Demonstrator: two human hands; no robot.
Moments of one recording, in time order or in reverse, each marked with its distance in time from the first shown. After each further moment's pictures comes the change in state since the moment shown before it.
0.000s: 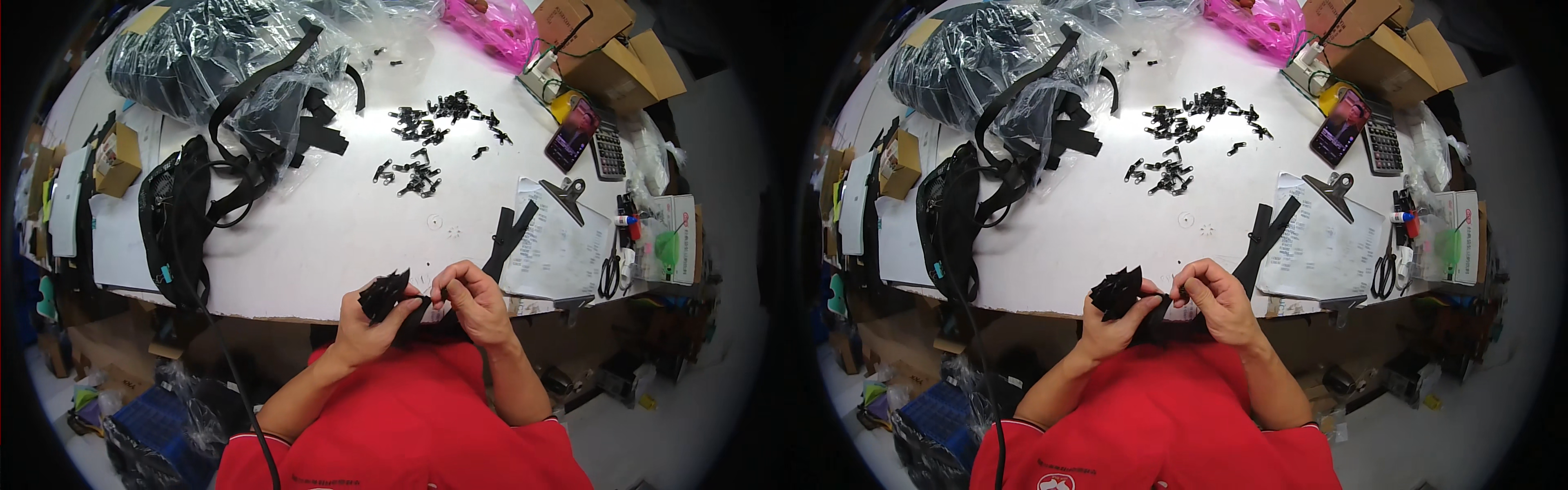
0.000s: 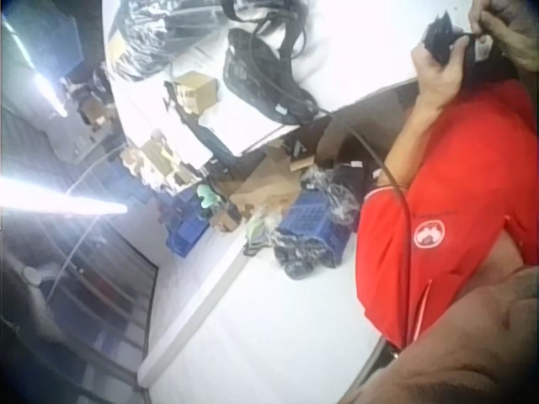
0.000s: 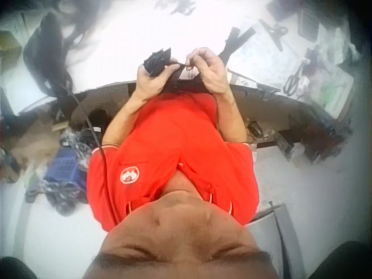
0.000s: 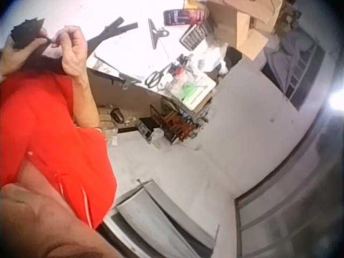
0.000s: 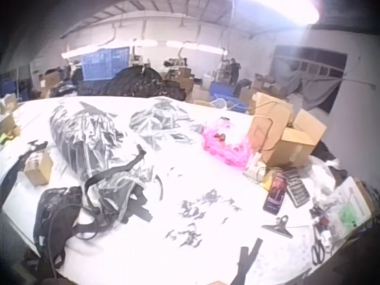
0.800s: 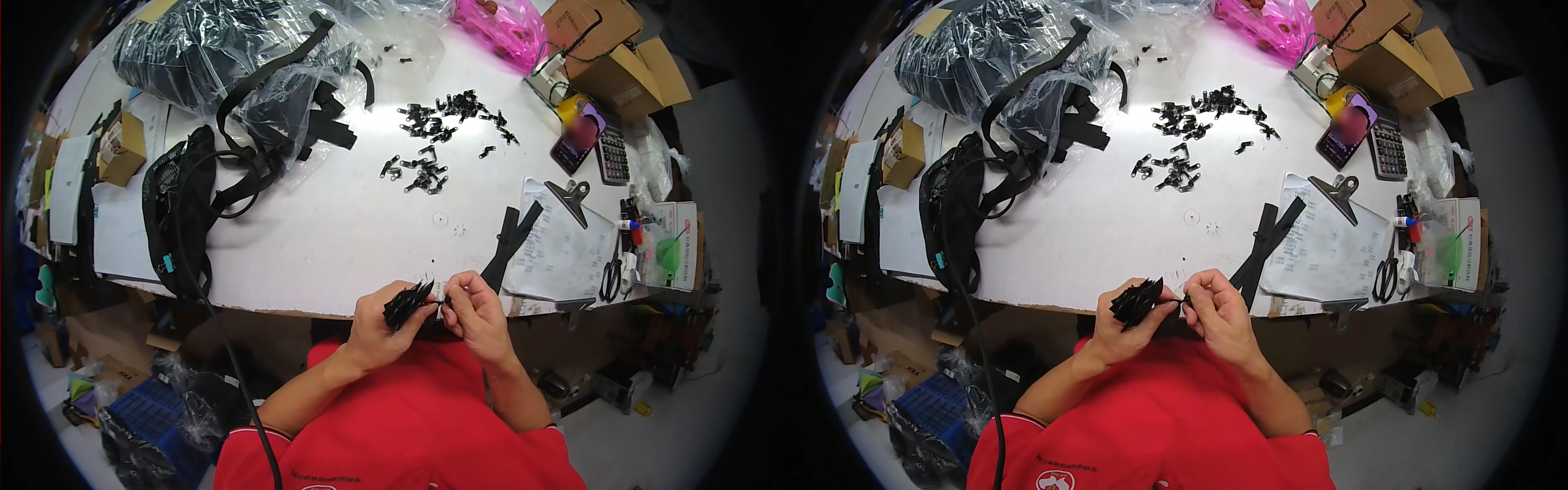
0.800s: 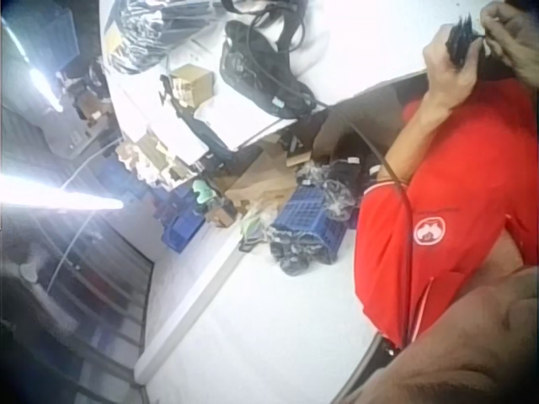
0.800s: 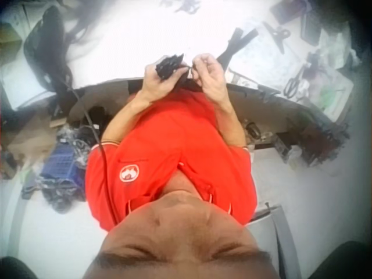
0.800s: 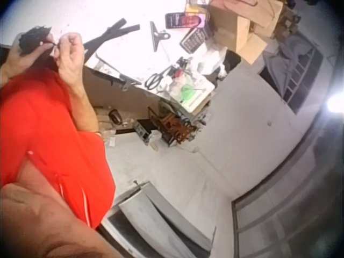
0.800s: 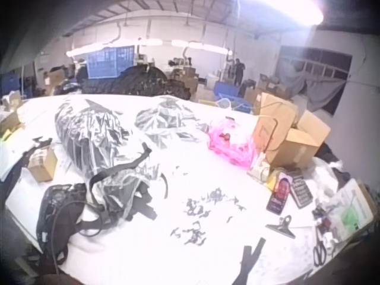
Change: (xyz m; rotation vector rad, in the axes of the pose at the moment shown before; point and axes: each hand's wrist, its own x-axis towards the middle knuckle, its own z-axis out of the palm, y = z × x) left_hand -0.005 -0.002 0.010 0.151 -0.020 0.135; right_hand -0.018 -0.012 0.028 -0.033 0.214 0.217
